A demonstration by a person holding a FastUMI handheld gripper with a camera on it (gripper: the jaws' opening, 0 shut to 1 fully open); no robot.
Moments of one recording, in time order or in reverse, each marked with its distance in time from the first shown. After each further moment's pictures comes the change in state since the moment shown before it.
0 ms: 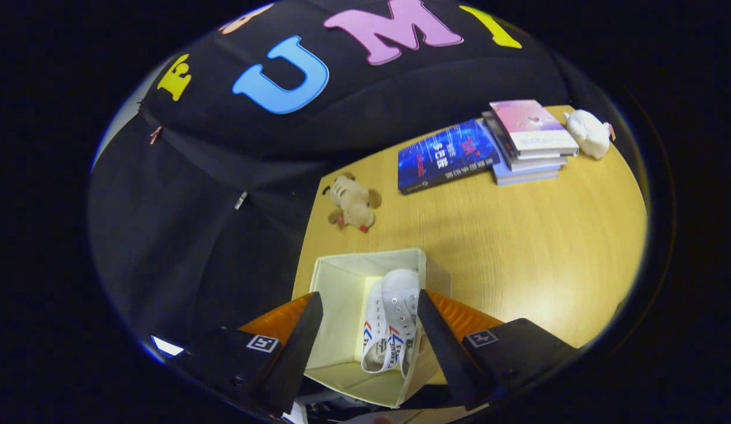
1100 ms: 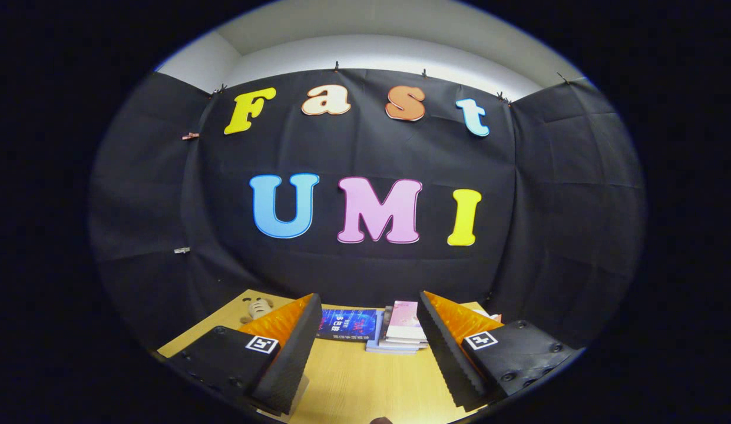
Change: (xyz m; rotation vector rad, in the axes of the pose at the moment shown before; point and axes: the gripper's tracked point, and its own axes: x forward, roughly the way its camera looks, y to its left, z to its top) arm -0.196 -0.044 0.124 -0.504 -0.798 -0.346
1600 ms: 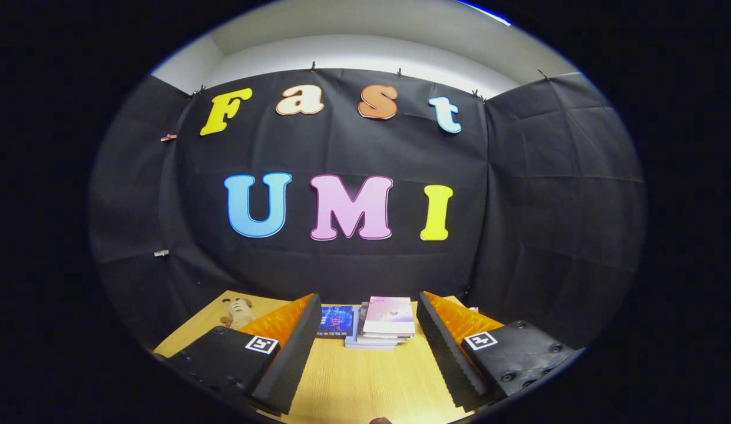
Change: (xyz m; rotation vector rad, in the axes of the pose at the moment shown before) arm -0.008 -0.035 -0.006 0.031 0.025 -0.095
